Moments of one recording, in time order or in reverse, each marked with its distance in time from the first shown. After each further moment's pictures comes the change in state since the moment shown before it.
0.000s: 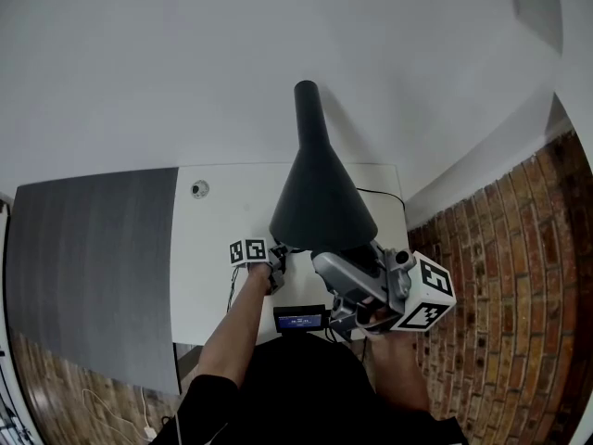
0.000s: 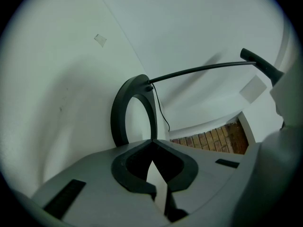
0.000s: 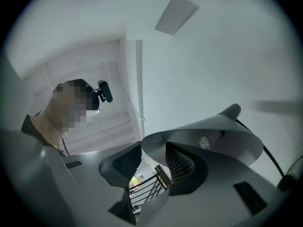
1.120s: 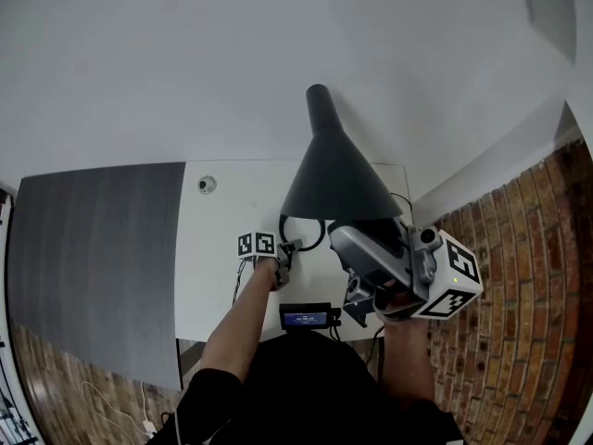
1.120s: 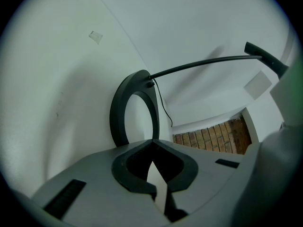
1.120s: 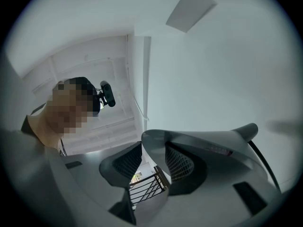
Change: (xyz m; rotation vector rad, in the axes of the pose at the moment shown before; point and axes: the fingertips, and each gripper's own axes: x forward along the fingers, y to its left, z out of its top) left arm 0.003 0.000 -0.003 0.008 0.072 0.046; right arm 0.028 0.006 0.036 -0.084 0.017 0.041
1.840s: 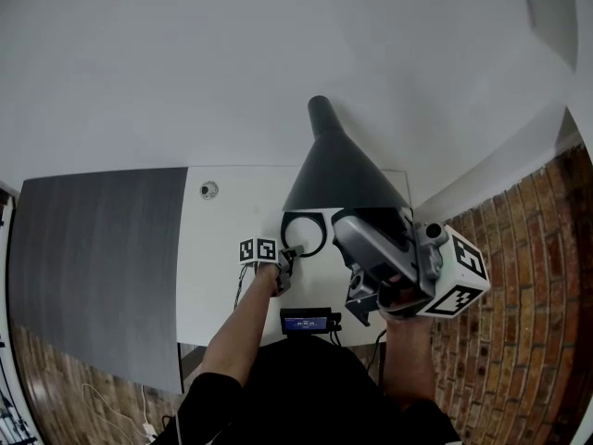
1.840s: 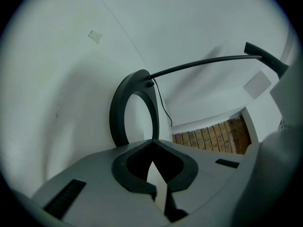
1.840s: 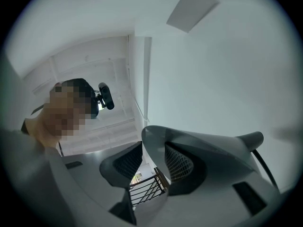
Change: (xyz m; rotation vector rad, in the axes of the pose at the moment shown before) left arm 0.000 0.000 -0.001 0.005 0.007 -0.005; right arm 0.012 -0.002 0.018 -0.007 -0.011 0.010
